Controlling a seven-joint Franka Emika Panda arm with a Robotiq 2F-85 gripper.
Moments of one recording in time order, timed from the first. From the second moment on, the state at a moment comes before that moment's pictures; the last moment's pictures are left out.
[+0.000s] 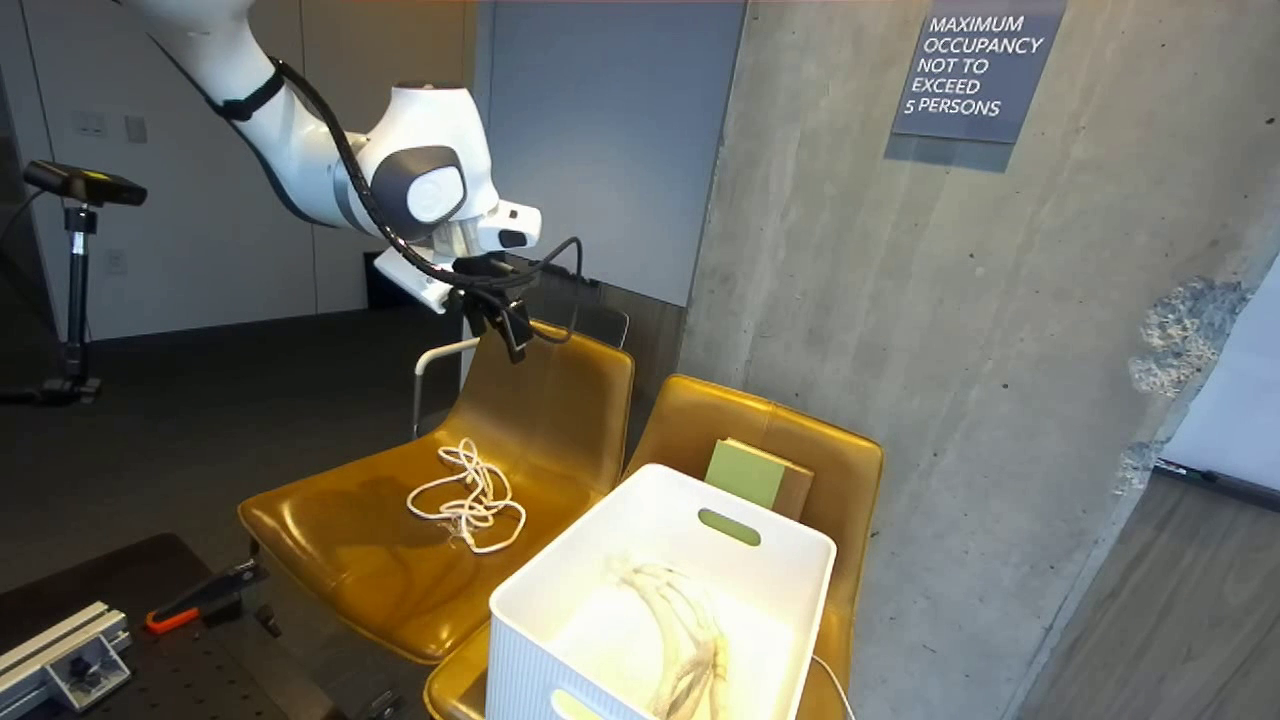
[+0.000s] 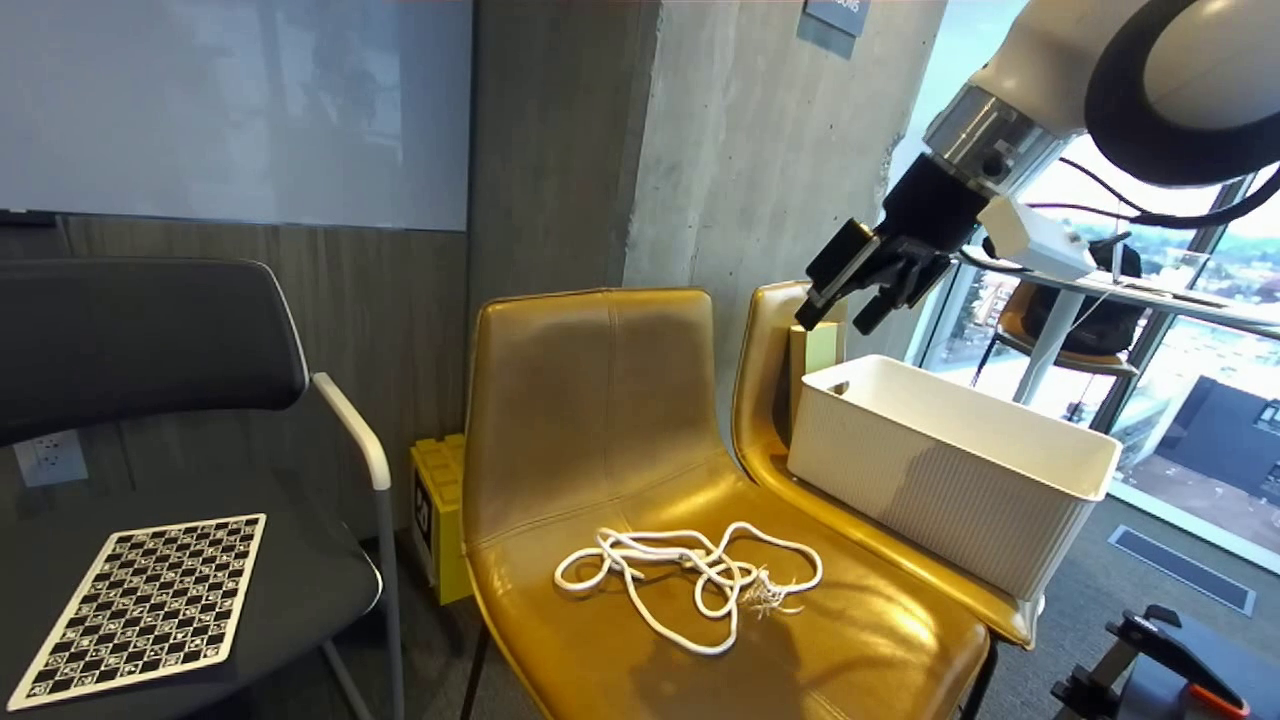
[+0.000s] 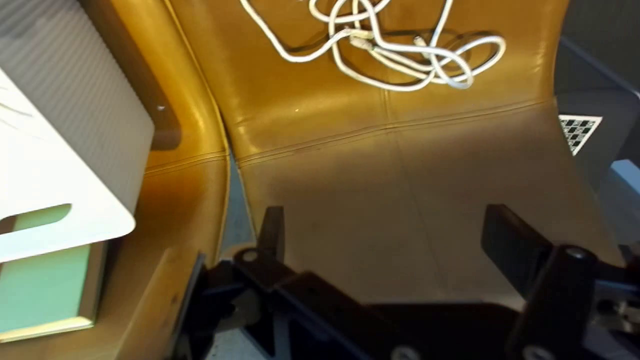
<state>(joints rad) 0.10 0.19 0.04 -2.14 -0.04 2.75 0.27</state>
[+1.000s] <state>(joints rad) 0.39 0.74 -0.14 -1.80 -0.28 2.79 0.34</state>
